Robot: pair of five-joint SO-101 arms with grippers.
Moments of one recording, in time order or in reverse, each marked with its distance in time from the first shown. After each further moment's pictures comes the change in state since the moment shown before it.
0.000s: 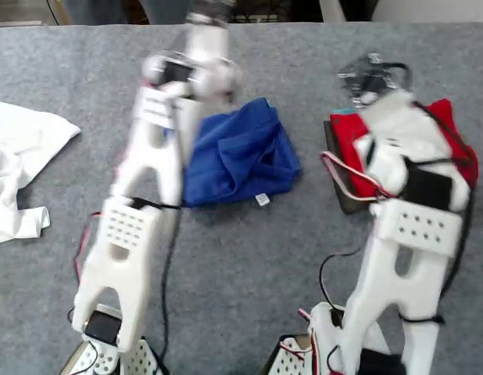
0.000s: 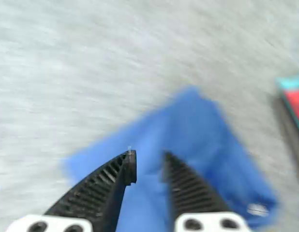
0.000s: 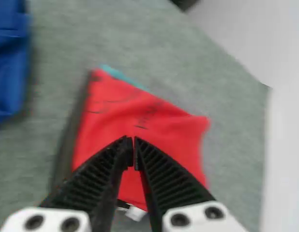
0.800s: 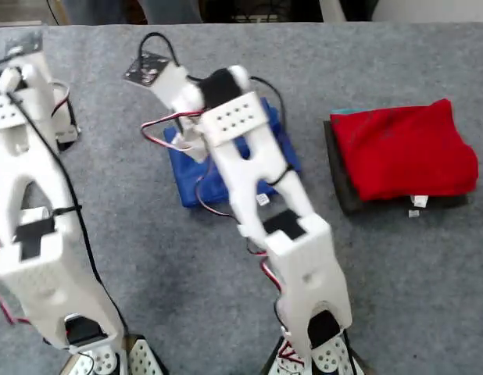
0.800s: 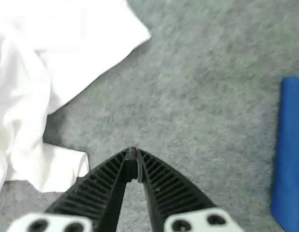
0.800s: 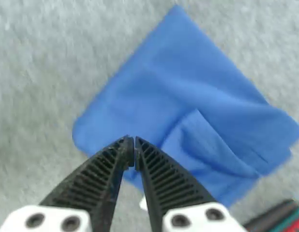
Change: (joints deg) left arm -33.9 -34.2 63.3 -7.6 -4.6; right arm -43.9 71.4 -76.4 39.2 -20.0
